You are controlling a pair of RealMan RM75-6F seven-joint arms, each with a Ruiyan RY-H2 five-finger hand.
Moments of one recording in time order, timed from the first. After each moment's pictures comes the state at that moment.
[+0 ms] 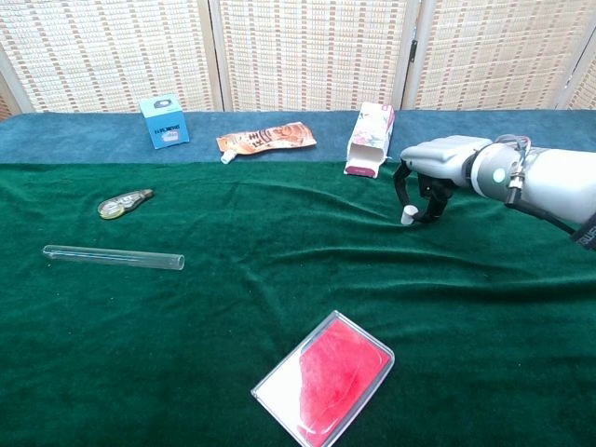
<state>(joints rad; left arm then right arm) -0.10 -1.24 -0.06 -1.59 1.43 1.44 0.09 0.96 -1.65 0.13 -1.15 -0.72 0.75 -0.58</state>
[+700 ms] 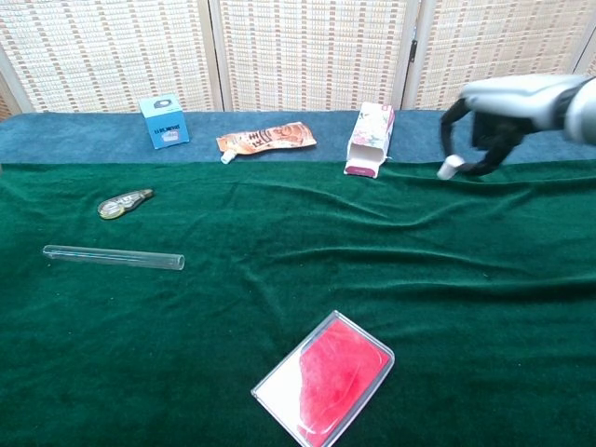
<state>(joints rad) -0.30 -1.27 -0.13 -1.55 1.45 1.25 0.10 0.81 -1.29 0.14 -1.57 -0.89 0.90 -0.42</state>
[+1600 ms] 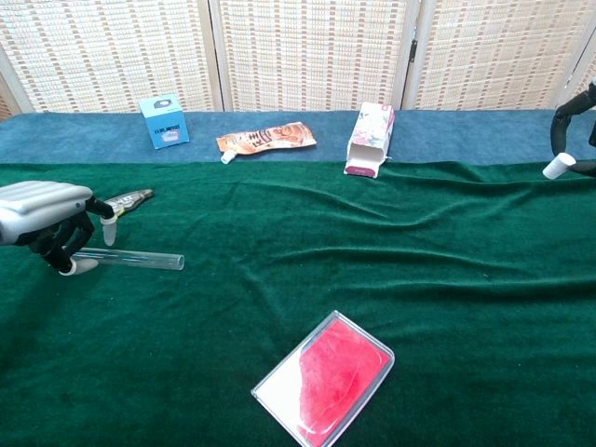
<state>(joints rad) -0.57 -1.52 -0.16 -1.40 1.04 0.93 0.51 0.62 -1.14 0.09 -1.59 -1.08 0.95 -0.18</state>
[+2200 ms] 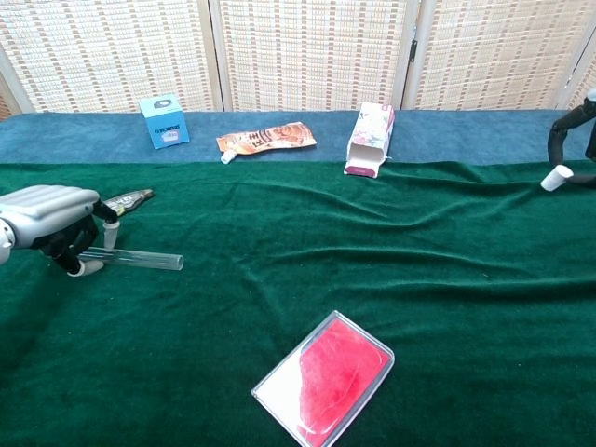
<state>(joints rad) -0.59 -1.59 -0.14 -1.31 1.02 0.97 0.49 0.61 -1.16 0.10 -1.56 -1.08 0.92 -0.18</state>
